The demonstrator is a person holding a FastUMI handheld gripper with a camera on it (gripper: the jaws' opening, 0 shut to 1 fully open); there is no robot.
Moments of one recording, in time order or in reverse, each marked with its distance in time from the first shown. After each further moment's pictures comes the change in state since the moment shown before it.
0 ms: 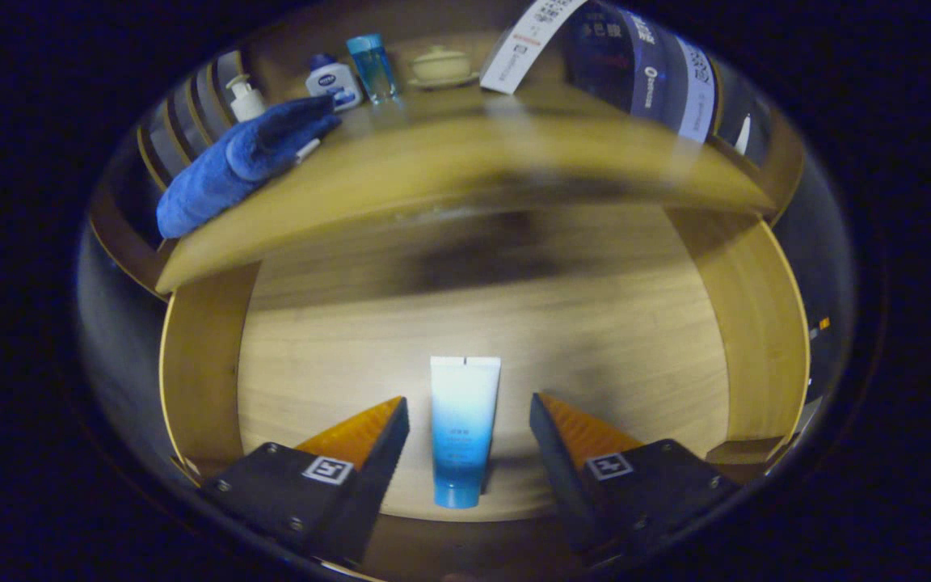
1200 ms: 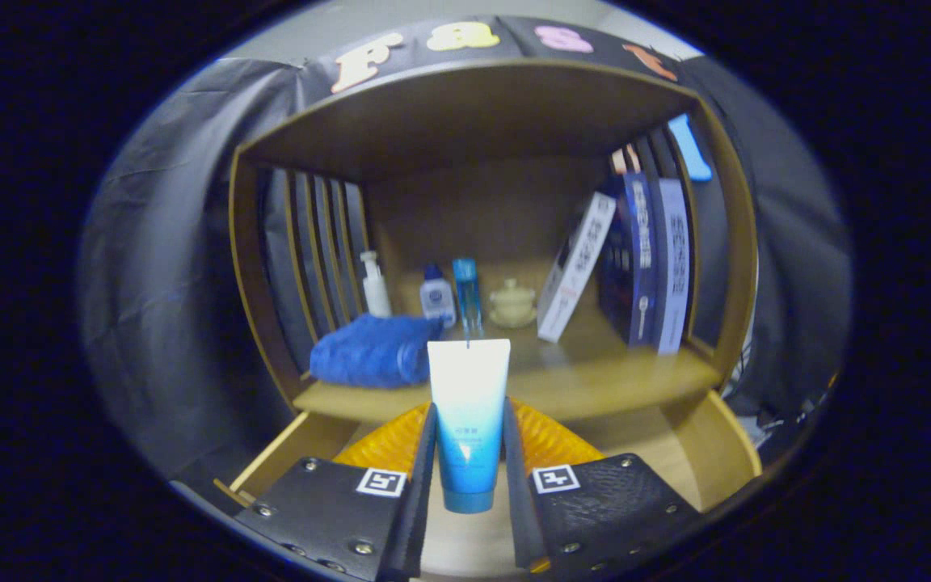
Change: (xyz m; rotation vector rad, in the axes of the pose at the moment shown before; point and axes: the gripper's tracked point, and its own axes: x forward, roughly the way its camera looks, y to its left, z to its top) arm -0.167 0.012 0.133 -0.085 -1.022 0.236
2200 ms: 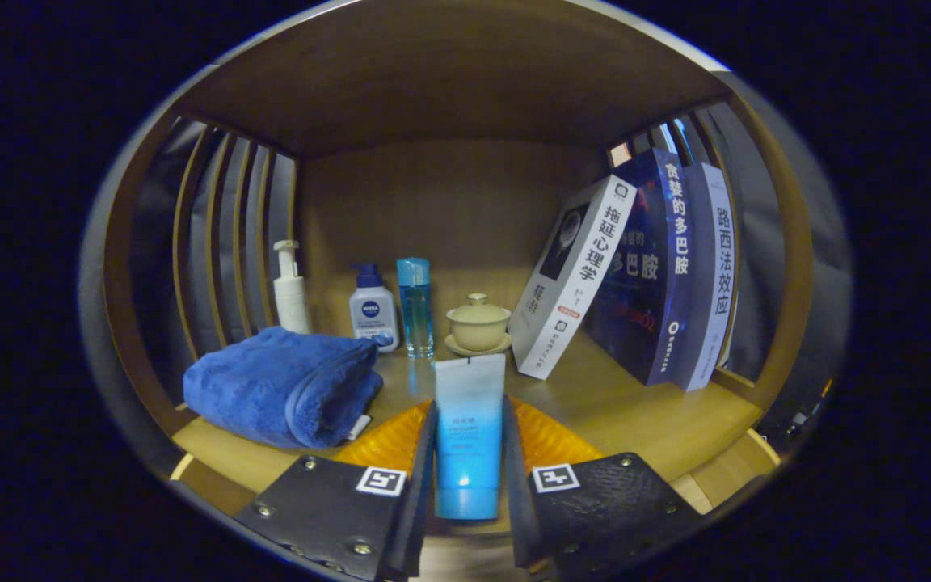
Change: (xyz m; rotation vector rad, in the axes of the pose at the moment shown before) arm 0.110 -0.043 -0.050 -0.080 0.020 -0.207
